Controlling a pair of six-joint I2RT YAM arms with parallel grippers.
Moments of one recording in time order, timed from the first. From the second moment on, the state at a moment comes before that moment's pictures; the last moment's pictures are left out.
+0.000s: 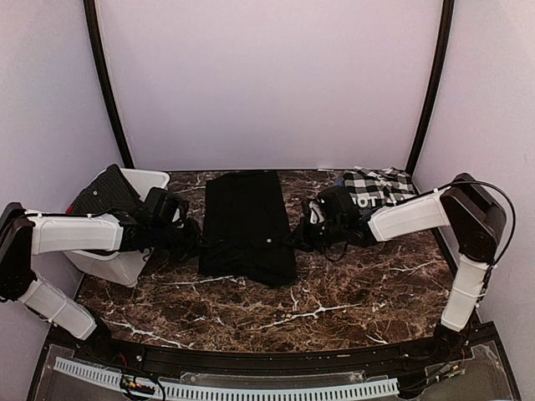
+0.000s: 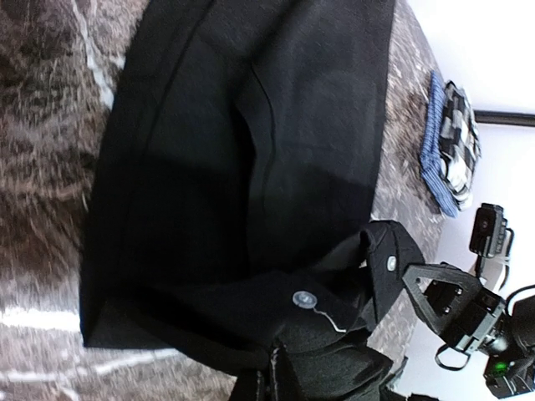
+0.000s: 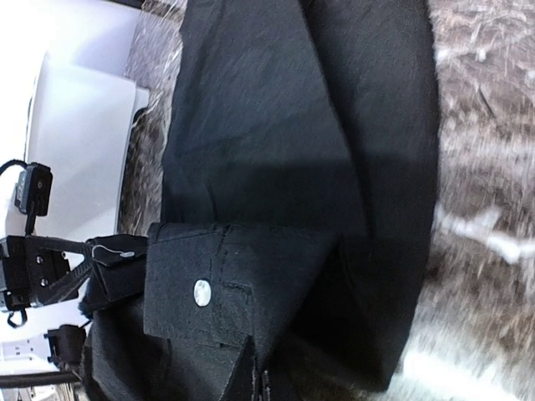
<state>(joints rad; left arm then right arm) -0.57 1.39 0.75 -0.15 0.22 -1.12 0.73 1.82 0.99 0.16 -0.37 0.87</state>
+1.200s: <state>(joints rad) -0.48 1.52 0.94 -0.23 0.14 -0.77 0.64 1.89 1.20 -0.06 -0.40 0.52</state>
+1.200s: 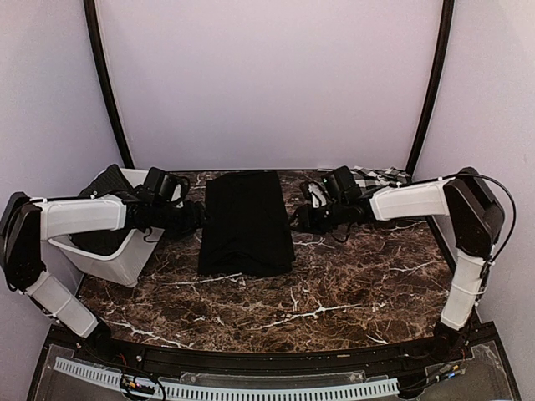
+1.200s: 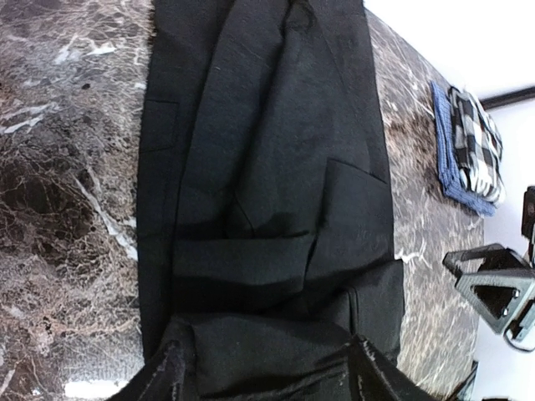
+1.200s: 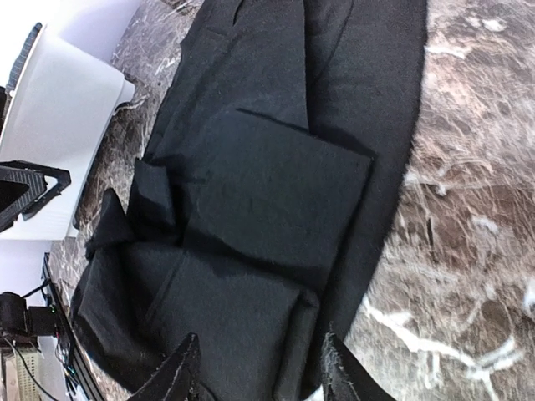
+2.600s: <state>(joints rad) -0.51 1.60 0.79 -0.09 0.34 -0.77 0.76 1.84 0.94 0.09 -0.47 0.67</state>
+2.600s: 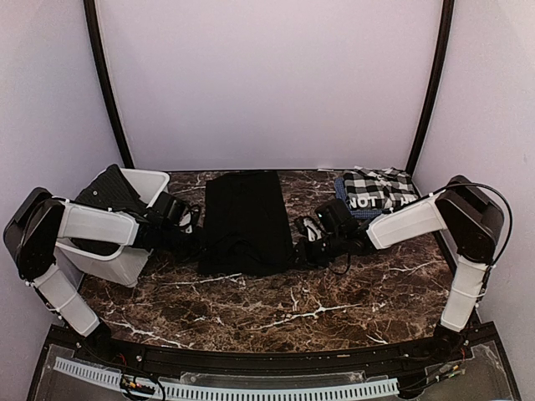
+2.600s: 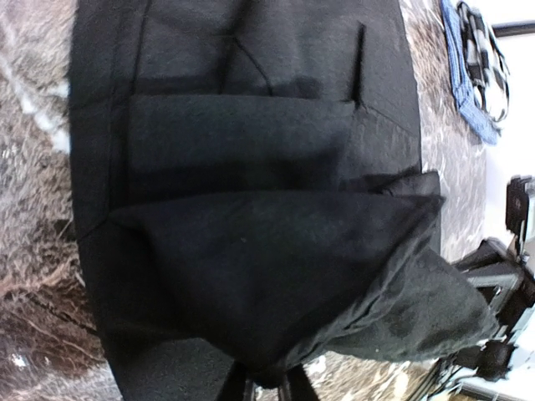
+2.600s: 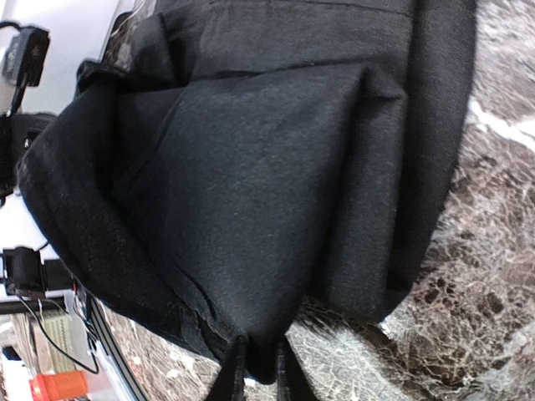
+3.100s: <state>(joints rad) -0.51 1.57 0.82 -0.11 0.30 -0.77 0.75 1.84 1.02 0.08 -0.47 0.69</state>
